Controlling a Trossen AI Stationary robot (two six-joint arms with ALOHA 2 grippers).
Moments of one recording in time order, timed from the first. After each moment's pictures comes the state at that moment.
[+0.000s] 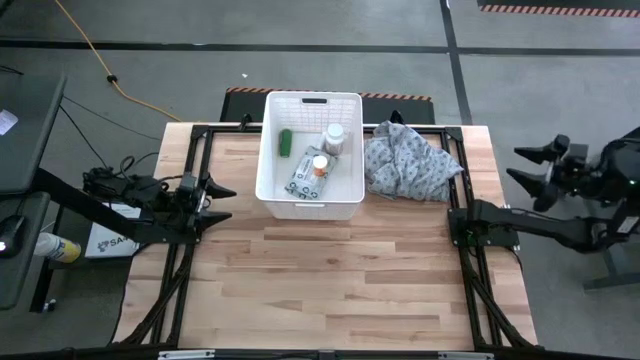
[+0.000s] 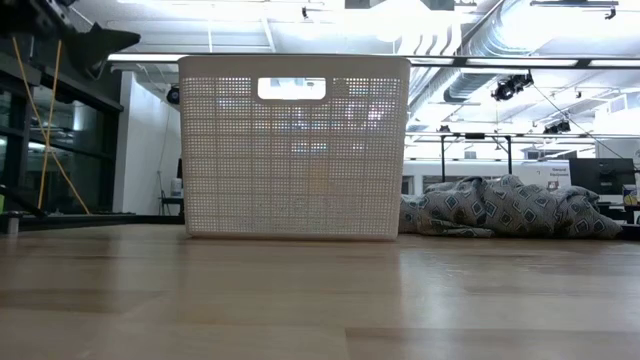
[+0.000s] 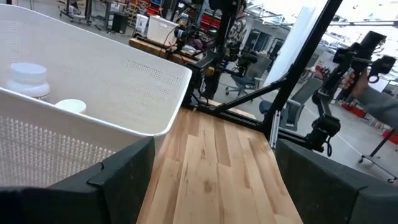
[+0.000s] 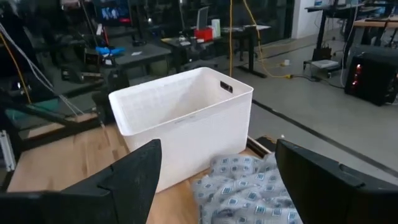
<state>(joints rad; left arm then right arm) -0.37 0.02 0.36 -0.35 -0.40 -0.35 -0.31 0.24 1.33 -1.26 0.17 0.15</state>
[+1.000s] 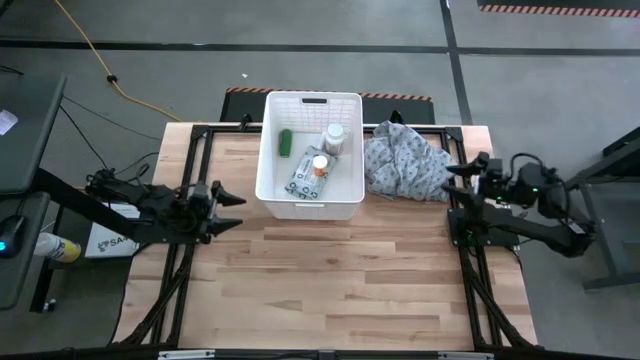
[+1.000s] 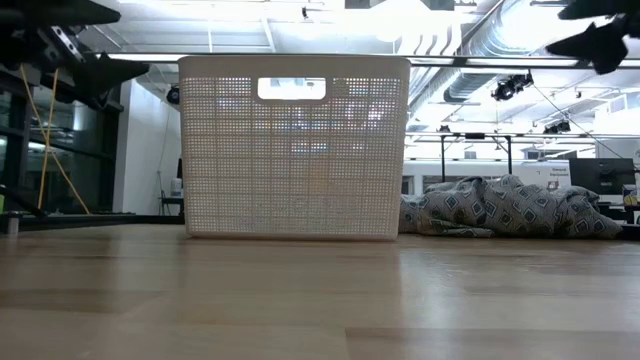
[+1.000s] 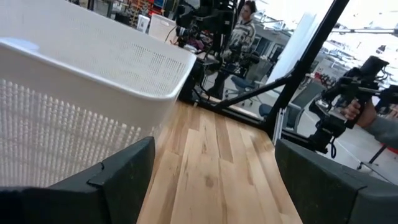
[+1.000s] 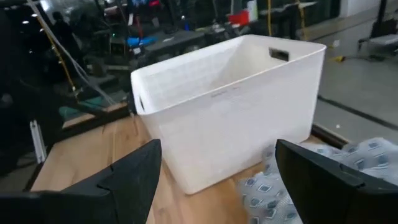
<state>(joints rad) -0.37 0.01 0.18 -0.17 -0.40 -0.37 -0.31 0.01 0.63 -0.75 0.03 0.25</state>
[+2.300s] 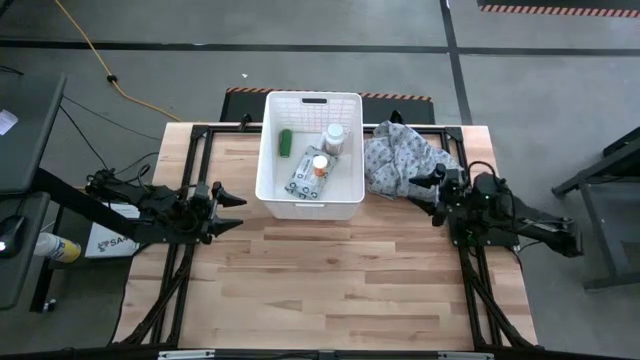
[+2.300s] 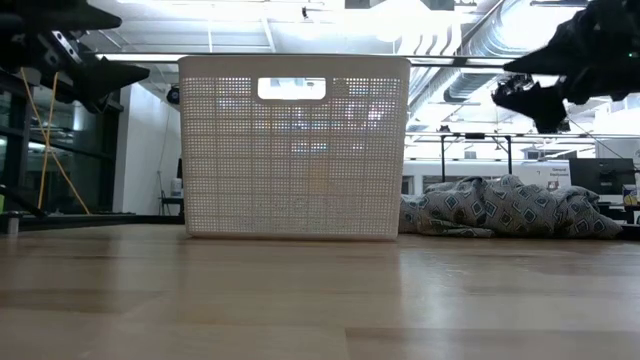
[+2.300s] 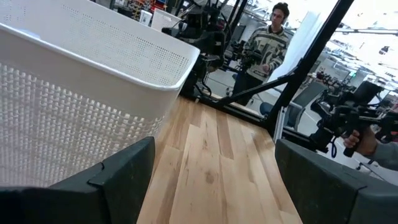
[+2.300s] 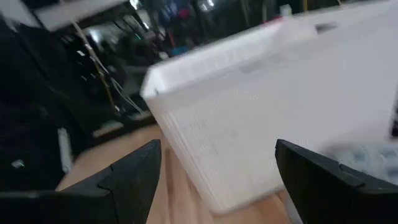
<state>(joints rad) -0.37 0.01 0.17 -0.17 -0.41 -0.40 -0.31 0.00 0.14 -0.17 -0.10 0.33</state>
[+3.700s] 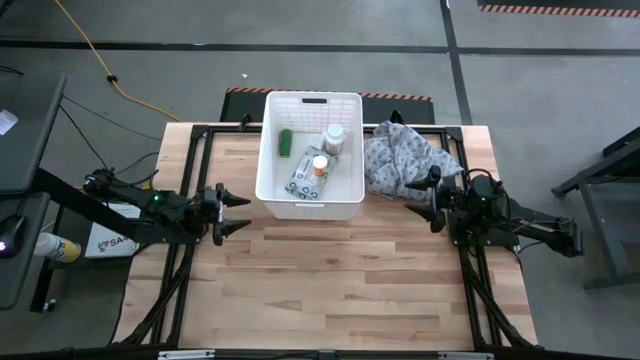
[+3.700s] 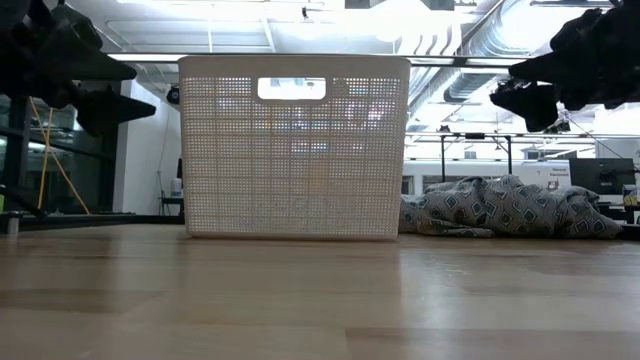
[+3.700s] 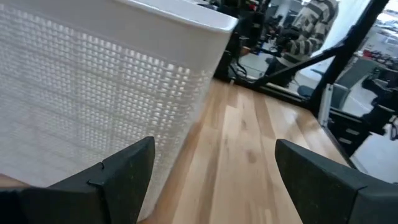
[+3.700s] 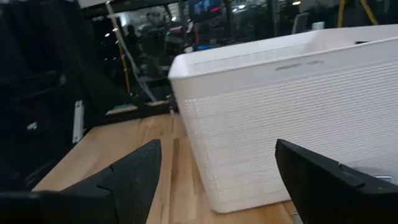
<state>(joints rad) -0.37 0.04 0.08 -0.16 -0.51 -0.36 -0.31 0.01 0.07 -0.03 -0.21 0.19</state>
